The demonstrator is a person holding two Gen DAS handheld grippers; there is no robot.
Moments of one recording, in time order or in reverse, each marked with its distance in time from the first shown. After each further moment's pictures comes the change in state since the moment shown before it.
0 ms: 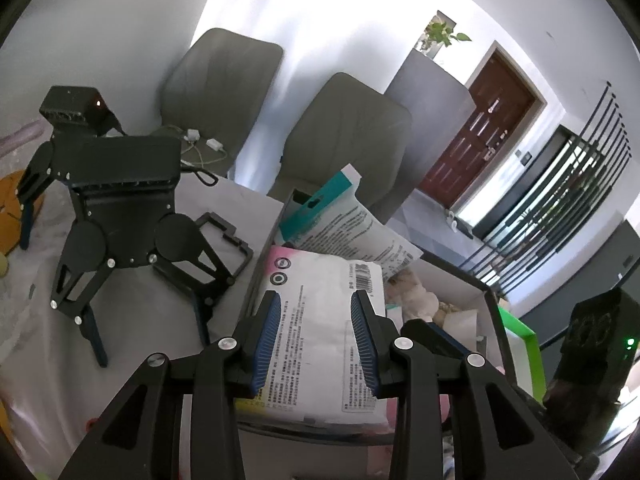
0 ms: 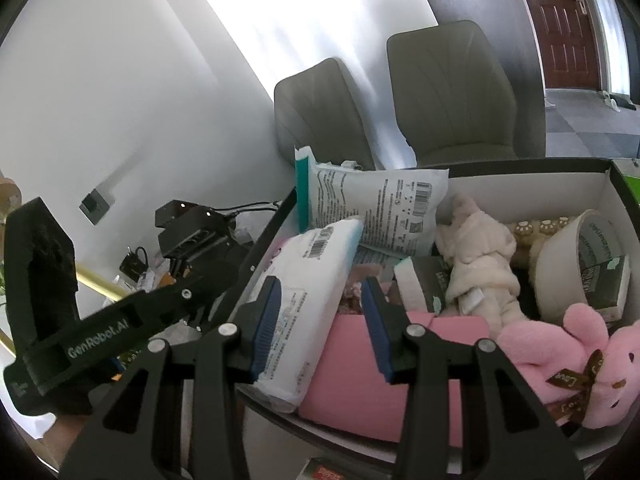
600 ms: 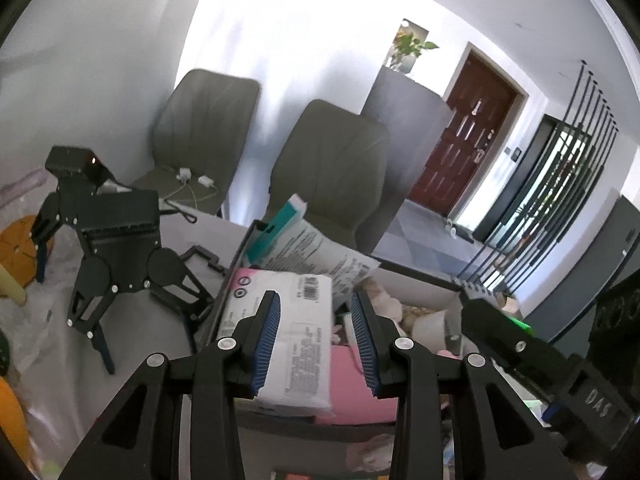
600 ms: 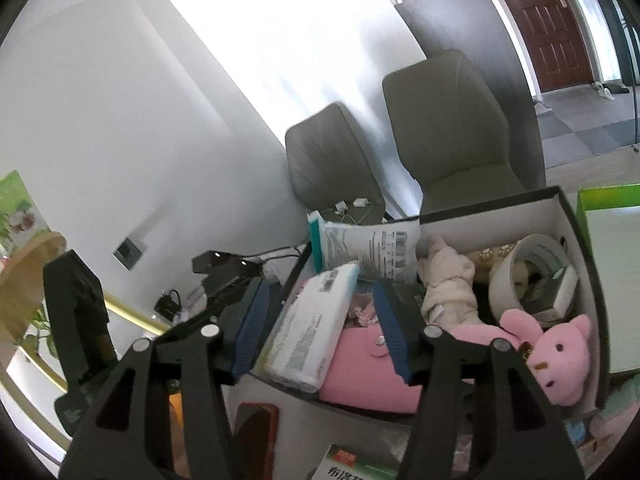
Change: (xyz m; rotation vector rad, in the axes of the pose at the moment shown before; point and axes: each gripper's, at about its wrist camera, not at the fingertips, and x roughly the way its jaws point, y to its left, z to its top) left arm -0.039 -0.052 -0.011 0.108 -0.100 0.021; right arm -0.086 -0.009 0.008 0.078 -0.154 0.080
